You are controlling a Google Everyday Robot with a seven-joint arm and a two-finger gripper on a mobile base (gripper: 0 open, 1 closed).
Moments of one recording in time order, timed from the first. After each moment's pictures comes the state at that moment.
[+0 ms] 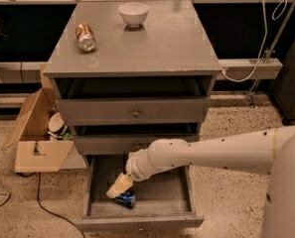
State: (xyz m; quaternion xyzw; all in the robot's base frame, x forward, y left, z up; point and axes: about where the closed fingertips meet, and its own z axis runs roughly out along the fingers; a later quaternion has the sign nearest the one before) arm 0.513 0.091 0.519 -0.51 0.79 0.23 0.26
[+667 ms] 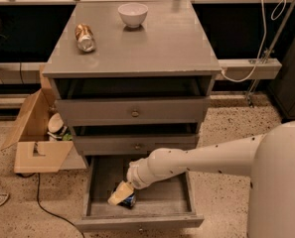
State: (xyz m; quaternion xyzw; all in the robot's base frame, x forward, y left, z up) arm 0.505 0.094 0.464 -0.50 0.80 0.25 0.24
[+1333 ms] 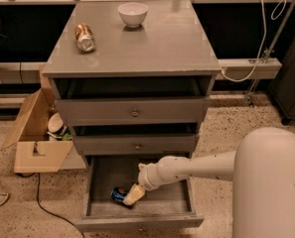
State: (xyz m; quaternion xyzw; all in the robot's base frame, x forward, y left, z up) arm 0.545 0.058 0.372 -0.53 0.78 0.22 0.26
